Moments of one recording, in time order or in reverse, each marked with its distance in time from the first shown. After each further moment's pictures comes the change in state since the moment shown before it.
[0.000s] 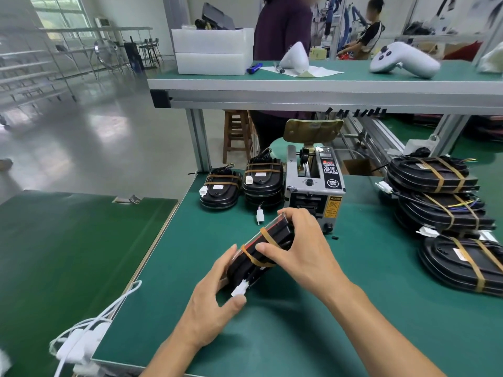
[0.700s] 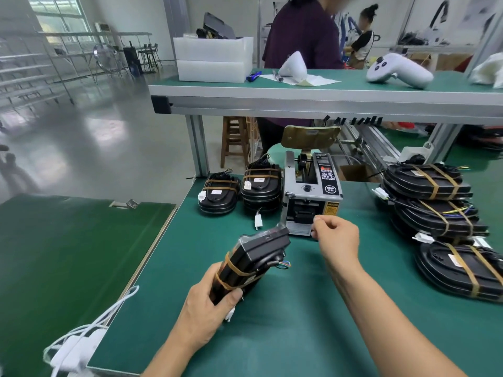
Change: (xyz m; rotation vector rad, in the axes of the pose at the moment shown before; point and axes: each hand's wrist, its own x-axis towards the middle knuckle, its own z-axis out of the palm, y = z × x) left_hand 0.005 -0.025 -0.005 0.029 0.093 -0.063; right_hand 0.036 0.052 -0.012 0.326 0.400 0.639
